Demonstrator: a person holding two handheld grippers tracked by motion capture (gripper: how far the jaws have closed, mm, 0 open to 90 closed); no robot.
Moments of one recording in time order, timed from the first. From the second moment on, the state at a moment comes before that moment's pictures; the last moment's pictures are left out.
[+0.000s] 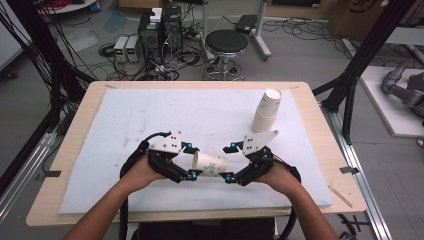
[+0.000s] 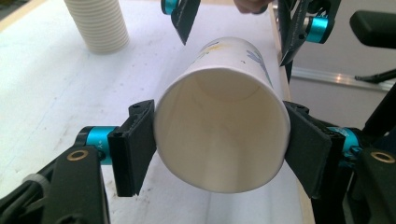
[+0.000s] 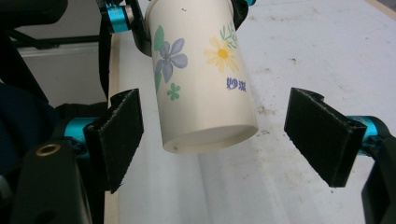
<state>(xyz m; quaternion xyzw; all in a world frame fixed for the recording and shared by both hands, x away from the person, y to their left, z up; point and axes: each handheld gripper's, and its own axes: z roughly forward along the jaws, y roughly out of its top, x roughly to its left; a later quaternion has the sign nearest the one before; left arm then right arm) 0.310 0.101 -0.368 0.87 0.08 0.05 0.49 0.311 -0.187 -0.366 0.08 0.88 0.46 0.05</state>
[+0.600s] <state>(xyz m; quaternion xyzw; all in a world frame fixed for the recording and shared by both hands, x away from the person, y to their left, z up) 0.317 0.088 -0.351 0.91 0.08 0.05 0.41 0.311 -0.173 -0.365 0.05 0.91 0.40 0.08</state>
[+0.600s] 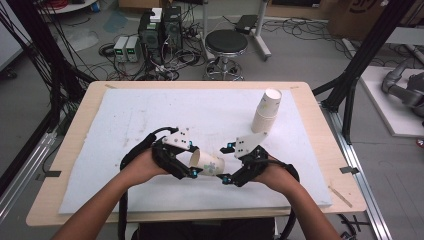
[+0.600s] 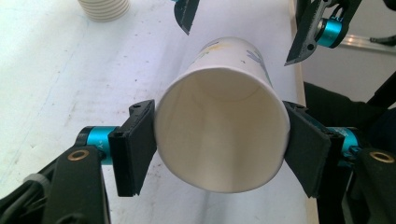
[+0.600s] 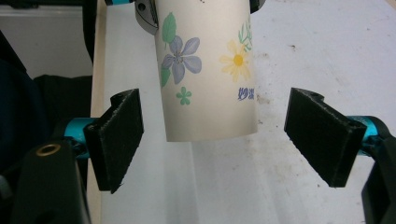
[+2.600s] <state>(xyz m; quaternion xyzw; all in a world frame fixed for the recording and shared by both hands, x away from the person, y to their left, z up) 0.320 0.118 -0.379 0.83 0.17 0.07 0.52 0.320 -0.159 -0.372 0.06 0.94 0.32 0.10</state>
